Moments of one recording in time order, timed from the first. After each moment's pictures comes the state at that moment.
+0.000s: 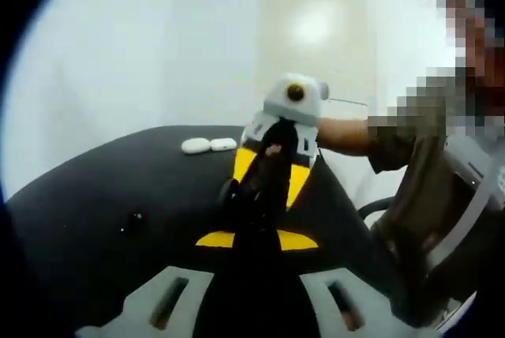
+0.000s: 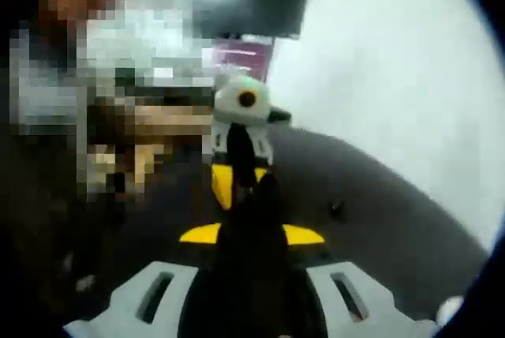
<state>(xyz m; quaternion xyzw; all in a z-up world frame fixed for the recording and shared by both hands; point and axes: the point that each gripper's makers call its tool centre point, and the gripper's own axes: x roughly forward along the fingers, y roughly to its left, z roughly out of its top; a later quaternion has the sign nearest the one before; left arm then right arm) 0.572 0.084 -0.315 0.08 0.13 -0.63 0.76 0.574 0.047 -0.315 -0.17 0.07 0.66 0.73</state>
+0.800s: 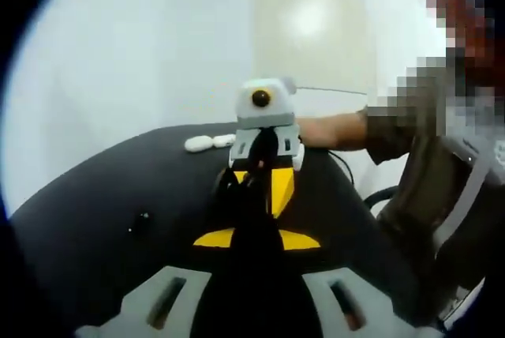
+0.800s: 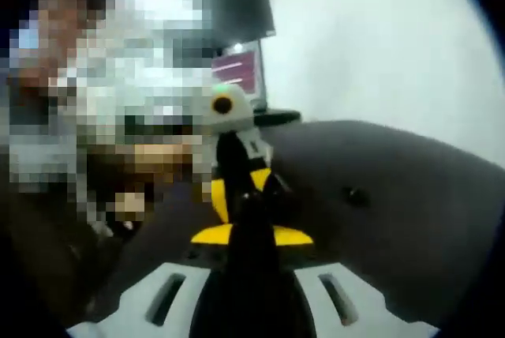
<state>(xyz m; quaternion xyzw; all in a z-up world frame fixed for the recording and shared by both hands) 0.577 0.084 -0.320 0.11 0.12 -0.61 0.77 0.571 0.072 -0.310 -0.06 0.12 0.69 0.71</state>
